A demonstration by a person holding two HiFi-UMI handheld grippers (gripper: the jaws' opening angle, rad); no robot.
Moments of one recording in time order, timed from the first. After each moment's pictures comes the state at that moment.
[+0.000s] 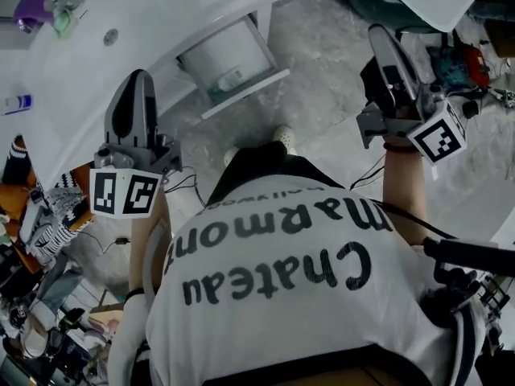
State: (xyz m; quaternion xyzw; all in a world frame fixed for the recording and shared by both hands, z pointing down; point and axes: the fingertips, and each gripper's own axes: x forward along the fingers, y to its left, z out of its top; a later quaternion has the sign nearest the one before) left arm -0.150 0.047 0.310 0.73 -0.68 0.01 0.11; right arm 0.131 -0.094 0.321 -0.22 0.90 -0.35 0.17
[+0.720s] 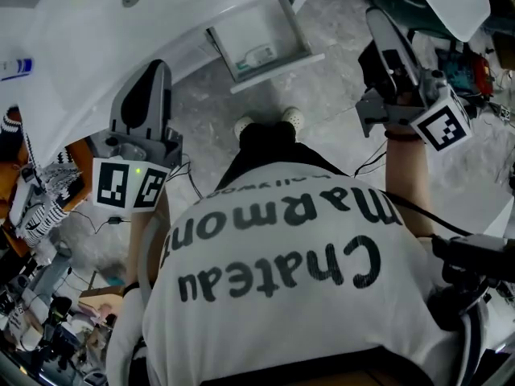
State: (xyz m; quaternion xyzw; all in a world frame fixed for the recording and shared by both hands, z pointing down) left arm -0.125 0.077 0.323 0.78 -0.61 0.08 0.12; right arm 0.121 -0.051 0.312 -0.23 0.89 -0.36 0.17
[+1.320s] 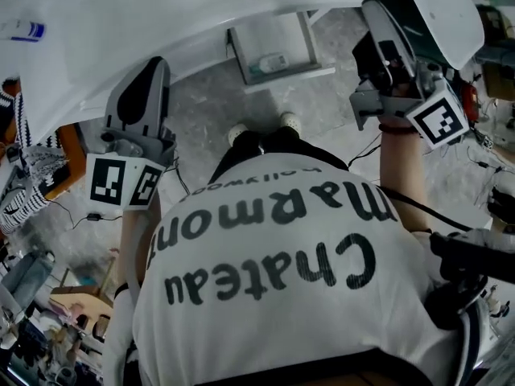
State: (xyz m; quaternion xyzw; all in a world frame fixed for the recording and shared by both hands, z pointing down) left arm -0.119 0.090 0.327 0.77 -0.62 0.09 0.11; right arm 0.105 -0.062 0.298 -0.19 0.90 -0.35 0.16
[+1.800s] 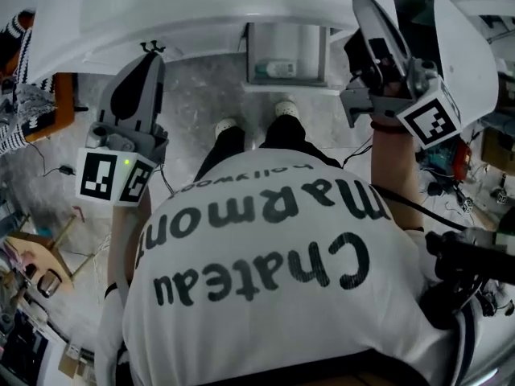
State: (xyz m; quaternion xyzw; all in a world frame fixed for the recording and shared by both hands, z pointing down) left arm -0.108 0.079 0.338 0.79 -0.59 0.10 0.13; right arm 0.111 -0.055 0.293 -0.21 0.91 -0.33 0.16
